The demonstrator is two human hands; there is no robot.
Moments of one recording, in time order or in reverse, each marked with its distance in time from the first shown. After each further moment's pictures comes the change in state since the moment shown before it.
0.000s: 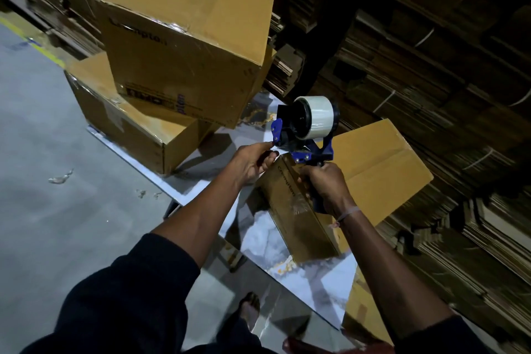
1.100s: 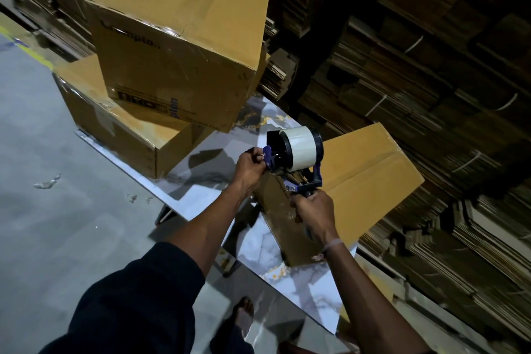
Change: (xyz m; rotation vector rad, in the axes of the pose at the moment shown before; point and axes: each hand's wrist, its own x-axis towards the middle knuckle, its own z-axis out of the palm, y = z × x) left_hand 0.006 -0.038 -0.007 0.388 -0.006 0.522; right_hand -0.015 0.055 0.016 -0.235 0.145 -0.043
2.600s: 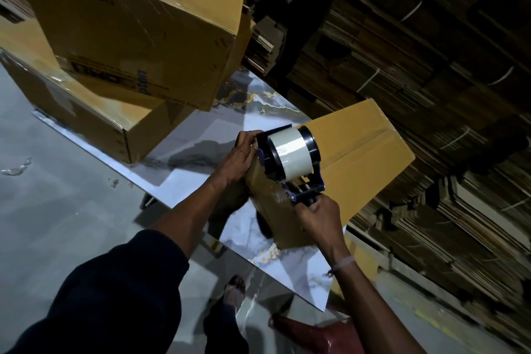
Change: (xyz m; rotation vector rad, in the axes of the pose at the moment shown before) left_hand 0.007 -0.040 -0.009 0.552 -0.281 0.515; right_hand -0.026 0.040 -0.026 -0.091 -0.027 -0.086
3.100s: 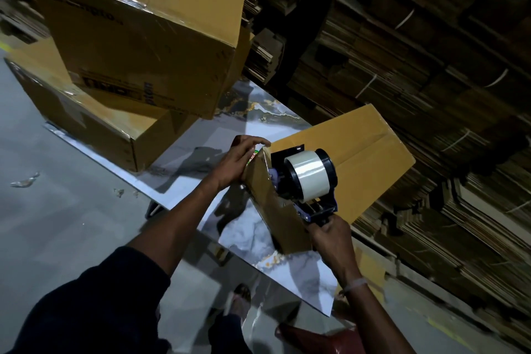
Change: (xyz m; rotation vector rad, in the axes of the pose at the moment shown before) left_hand -0.011 0.020 -0.031 -0.182 -0.079 -0.043; right_hand -0.026 0.031 -0.009 0.124 0.006 0.011
